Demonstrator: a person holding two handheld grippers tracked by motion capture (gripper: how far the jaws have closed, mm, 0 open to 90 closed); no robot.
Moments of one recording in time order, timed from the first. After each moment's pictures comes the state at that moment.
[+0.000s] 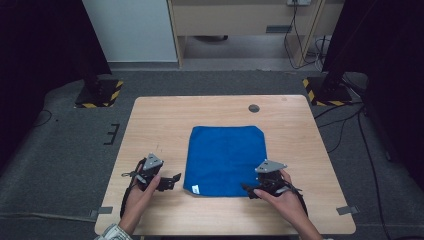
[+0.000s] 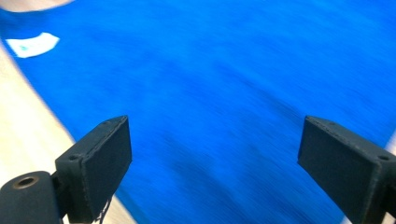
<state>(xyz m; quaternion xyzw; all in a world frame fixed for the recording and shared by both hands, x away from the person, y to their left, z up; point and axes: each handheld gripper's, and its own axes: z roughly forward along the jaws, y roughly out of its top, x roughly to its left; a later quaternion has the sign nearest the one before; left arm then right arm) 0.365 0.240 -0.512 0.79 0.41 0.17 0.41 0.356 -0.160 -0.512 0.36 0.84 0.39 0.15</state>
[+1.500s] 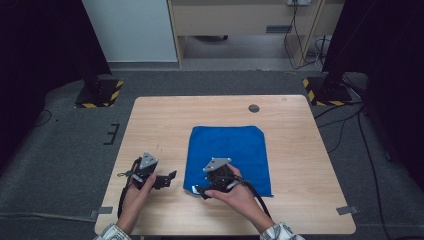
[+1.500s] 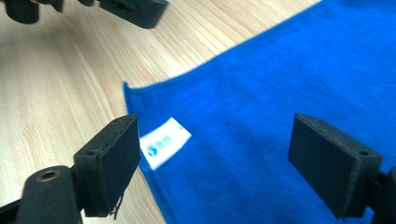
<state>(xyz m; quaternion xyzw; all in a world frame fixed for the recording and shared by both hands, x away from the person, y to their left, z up) 0.369 0.253 -0.515 0.78 0.44 0.19 0.40 0.365 -0.019 -0.504 0.28 0.87 0.39 0.08</state>
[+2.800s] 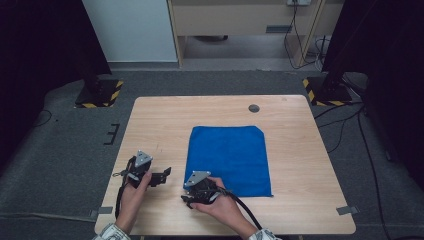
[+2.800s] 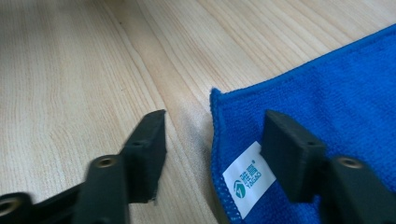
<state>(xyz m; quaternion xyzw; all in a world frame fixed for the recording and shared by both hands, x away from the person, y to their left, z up) 0.372 0.265 -0.513 0.76 0.47 0.21 0.39 0.340 0.029 -0.528 0.22 0.89 0.38 0.08</state>
